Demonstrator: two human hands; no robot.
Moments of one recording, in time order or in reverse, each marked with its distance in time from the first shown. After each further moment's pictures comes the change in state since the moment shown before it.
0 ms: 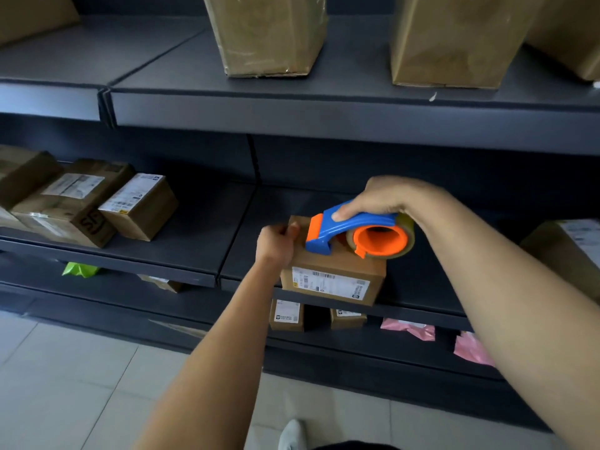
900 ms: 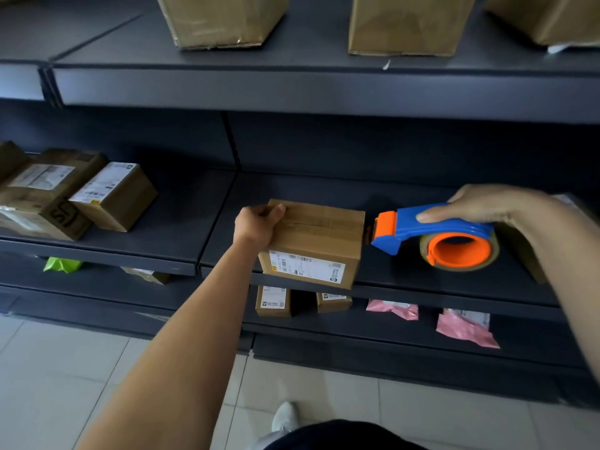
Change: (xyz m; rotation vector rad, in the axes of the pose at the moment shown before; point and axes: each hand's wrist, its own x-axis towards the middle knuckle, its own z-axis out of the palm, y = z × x) left_hand 0.013 -0.002 0.008 0.011 0.002 0.008; right_hand -0.043 0.143 -0.026 0.074 0.012 0.176
